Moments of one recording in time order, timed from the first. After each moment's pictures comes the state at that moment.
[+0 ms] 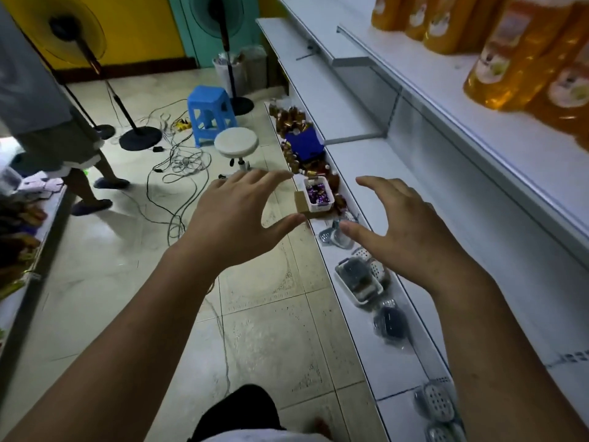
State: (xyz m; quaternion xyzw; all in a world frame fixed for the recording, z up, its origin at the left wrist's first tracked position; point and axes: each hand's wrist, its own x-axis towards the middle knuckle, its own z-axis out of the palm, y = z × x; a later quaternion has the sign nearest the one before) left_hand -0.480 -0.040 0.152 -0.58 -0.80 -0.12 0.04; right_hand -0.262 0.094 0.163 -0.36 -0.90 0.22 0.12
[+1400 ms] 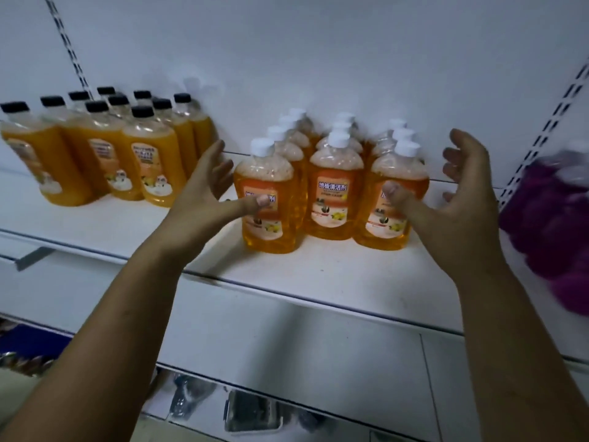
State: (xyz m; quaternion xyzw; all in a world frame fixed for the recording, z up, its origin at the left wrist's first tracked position) left_hand -0.459 0.406 0.253 -0.71 -0.33 -0.41 -0.47; right_hand -0.179 0.246 0.269 -0.66 -0.49 -0.01 0.57
